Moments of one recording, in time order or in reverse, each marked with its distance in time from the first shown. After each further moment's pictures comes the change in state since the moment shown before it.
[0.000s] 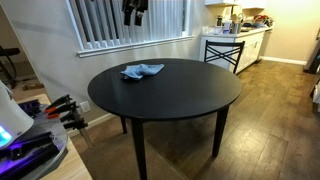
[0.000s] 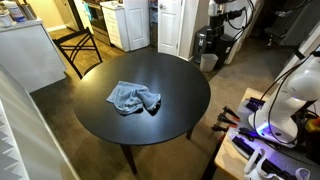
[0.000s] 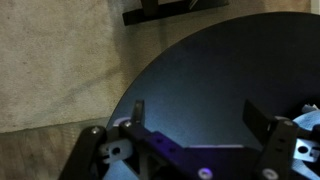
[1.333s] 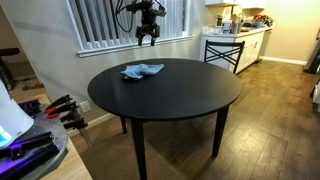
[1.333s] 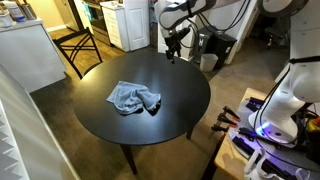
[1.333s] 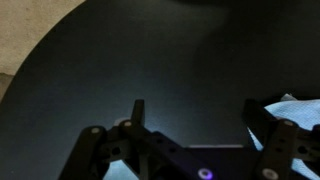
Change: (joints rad) arm 0.171 0.638 0.184 0.602 -0.058 -0.074 0.058
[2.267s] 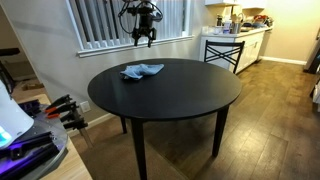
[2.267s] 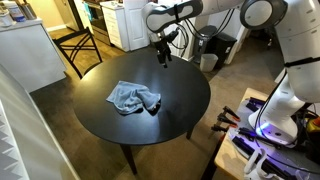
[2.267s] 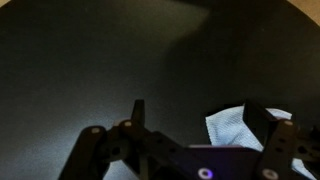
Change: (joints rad) arm 0.033 0.175 0.063 0.258 0.008 -0.156 -0.112
